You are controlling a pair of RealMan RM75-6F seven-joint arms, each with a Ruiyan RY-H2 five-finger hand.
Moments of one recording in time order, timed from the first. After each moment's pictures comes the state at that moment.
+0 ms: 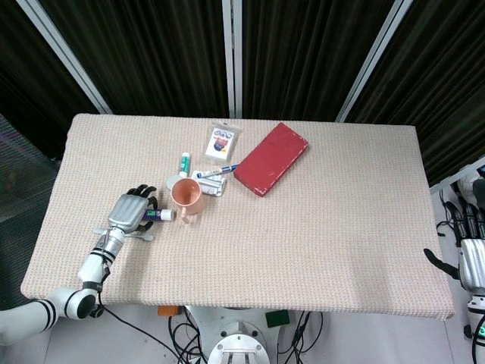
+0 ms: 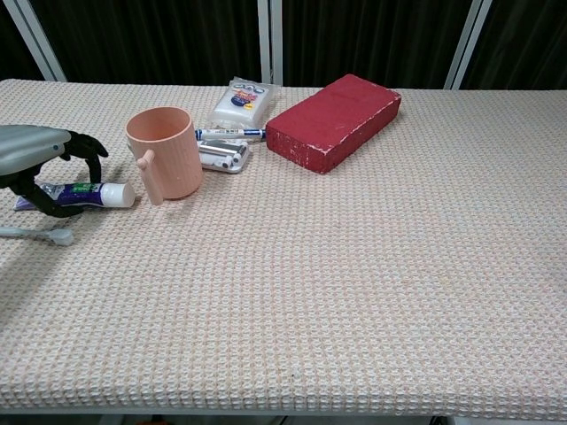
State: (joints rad) left arm -0.58 -1.55 -0.10 -1.22 1.23 0.93 0.18; right arm 0.04 -1.12 0.11 -1.55 -1.50 1.57 0.02
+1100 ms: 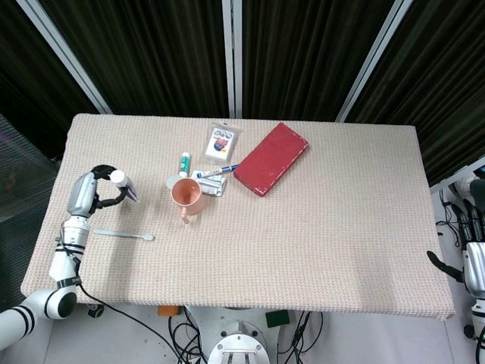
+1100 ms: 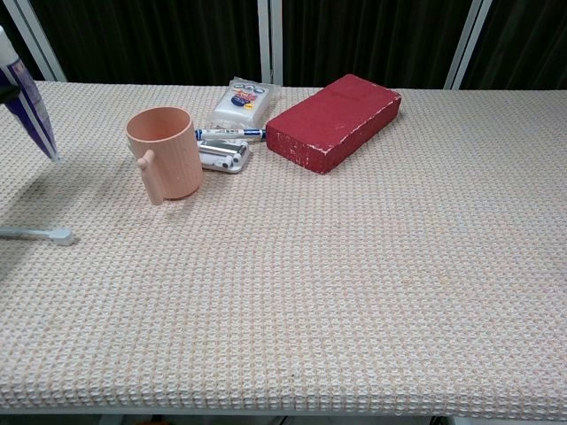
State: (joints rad) left arm -0.46 -1.45 -0.26 -1.26 1.25 1.12 -0.59; right arm 0.02 -1.12 0.10 -1.54 -1.50 1.58 0.07
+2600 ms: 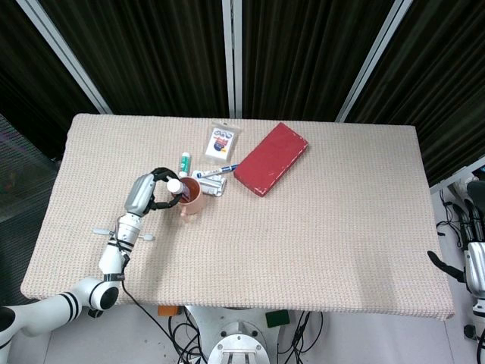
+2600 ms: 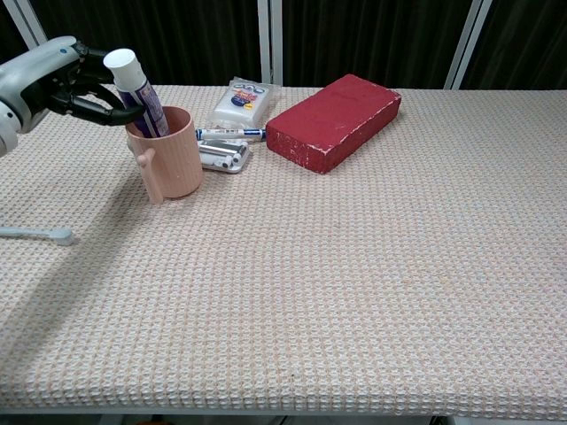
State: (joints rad) left arm -0.61 -1.67 -0.25 -1.19 1.32 1.10 -0.49; right arm 0.02 -1.12 0.11 -1.53 -1.50 1.58 0.09
